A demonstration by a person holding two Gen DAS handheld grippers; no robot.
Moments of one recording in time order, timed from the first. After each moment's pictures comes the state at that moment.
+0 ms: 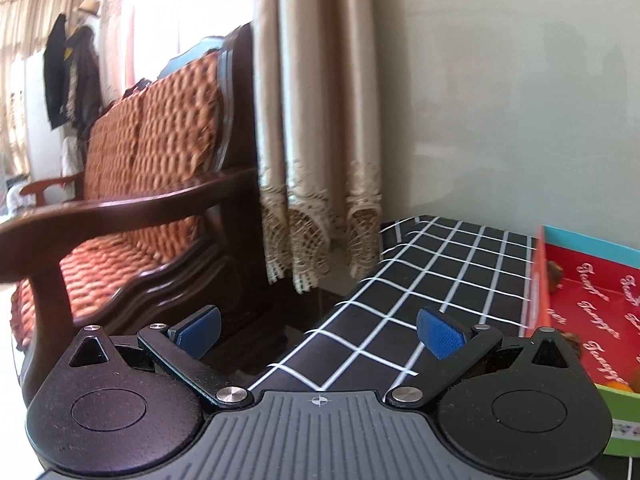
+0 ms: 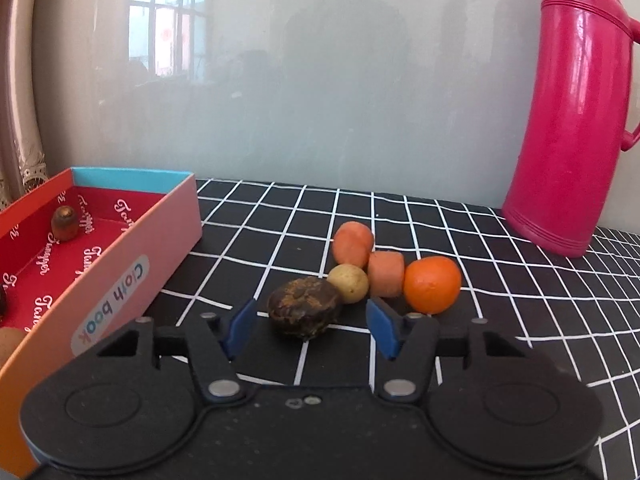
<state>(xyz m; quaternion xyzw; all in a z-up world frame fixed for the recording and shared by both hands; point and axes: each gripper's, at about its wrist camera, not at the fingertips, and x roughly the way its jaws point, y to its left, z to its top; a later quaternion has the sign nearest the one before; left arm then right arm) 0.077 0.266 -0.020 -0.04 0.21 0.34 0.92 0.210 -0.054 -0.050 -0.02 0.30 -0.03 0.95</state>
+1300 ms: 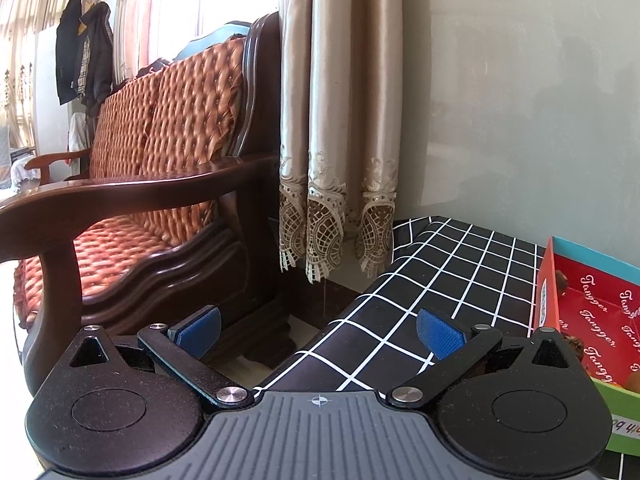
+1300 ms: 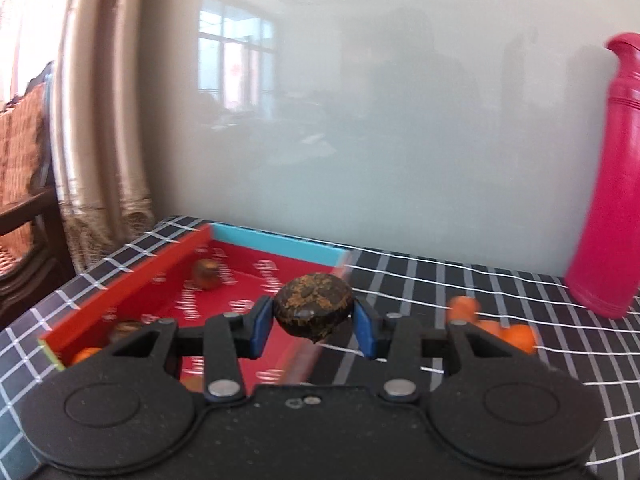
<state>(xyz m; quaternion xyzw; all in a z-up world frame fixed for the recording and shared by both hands) 0.052 0.281 -0.015 -0.07 0.21 0.34 0.91 0.161 0.035 0.009 -0.03 0.23 0.09 0.97</state>
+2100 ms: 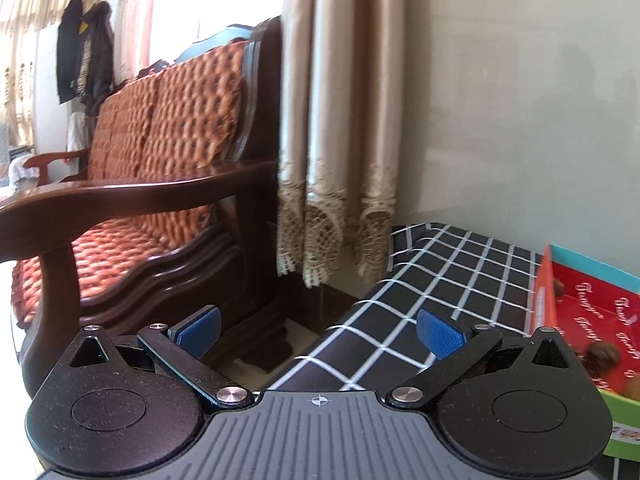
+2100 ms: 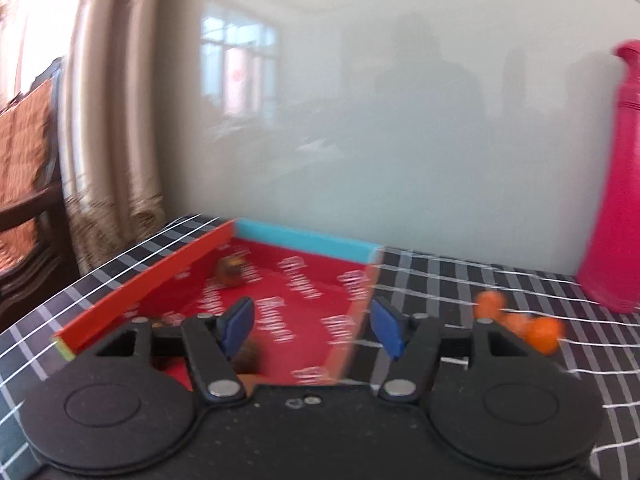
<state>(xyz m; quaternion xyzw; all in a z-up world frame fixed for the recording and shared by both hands) 0.051 0.278 -0.012 -0.07 0.20 0.33 0.92 0.160 0.033 0.000 -0.02 0.20 0.04 0.98</state>
